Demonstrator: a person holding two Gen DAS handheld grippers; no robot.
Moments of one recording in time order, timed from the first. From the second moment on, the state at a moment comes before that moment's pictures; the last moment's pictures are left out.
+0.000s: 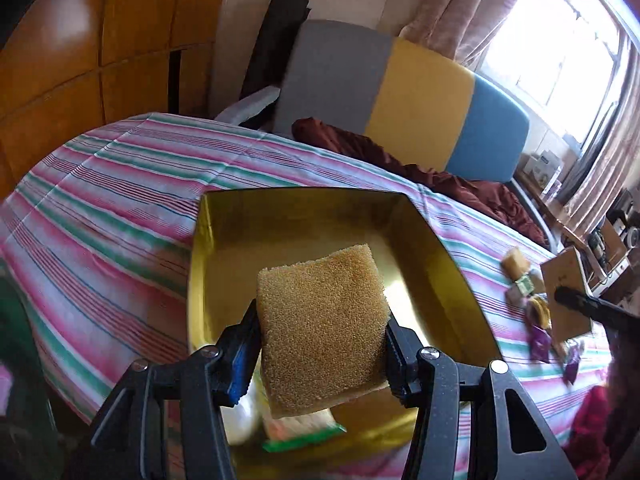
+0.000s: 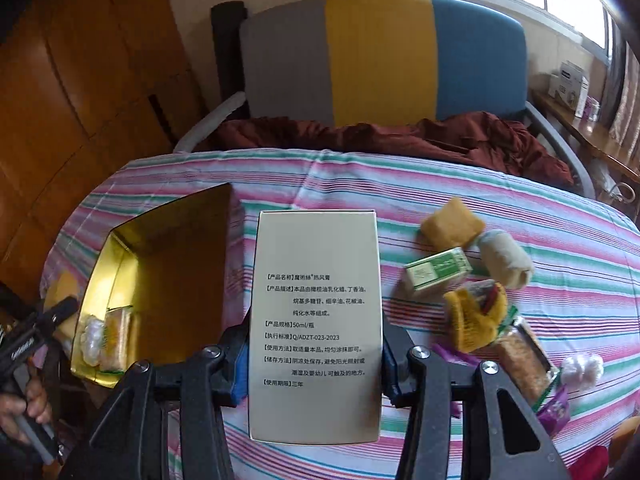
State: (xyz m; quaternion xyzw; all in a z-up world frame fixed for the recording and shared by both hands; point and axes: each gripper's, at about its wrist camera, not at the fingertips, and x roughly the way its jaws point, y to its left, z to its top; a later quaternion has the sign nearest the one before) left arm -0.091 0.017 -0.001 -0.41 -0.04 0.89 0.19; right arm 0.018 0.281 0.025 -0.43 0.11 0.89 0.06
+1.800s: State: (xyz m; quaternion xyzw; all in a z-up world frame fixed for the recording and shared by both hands) left arm -0.089 -0.103 -0.021 -0.42 -0.10 0.90 0.09; right arm -0.182 0.066 -0.060 -0.54 0.17 0.82 -0.12
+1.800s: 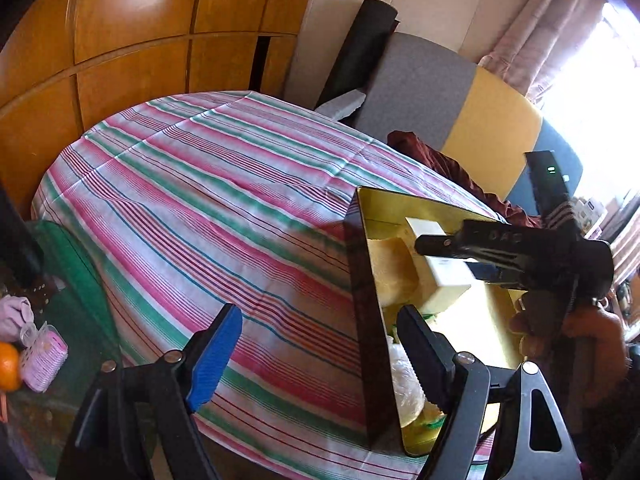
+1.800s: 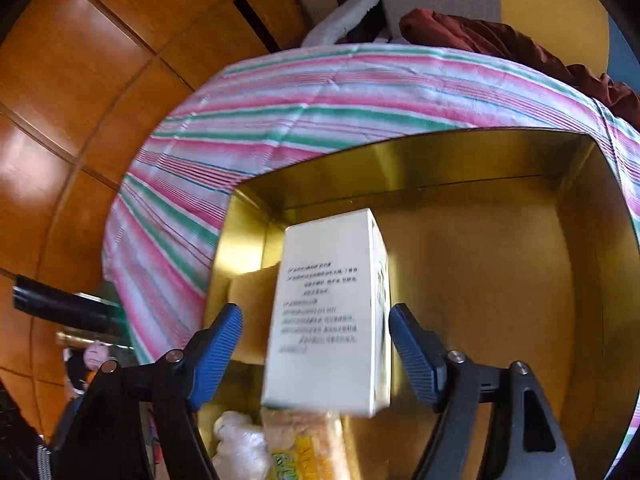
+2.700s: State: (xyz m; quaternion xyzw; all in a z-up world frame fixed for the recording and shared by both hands) left arm -0.025 0.002 0.006 -0.38 -0.02 0.91 0.16; right arm -0.008 0.186 0.002 -0.45 0.07 0.89 -0.02
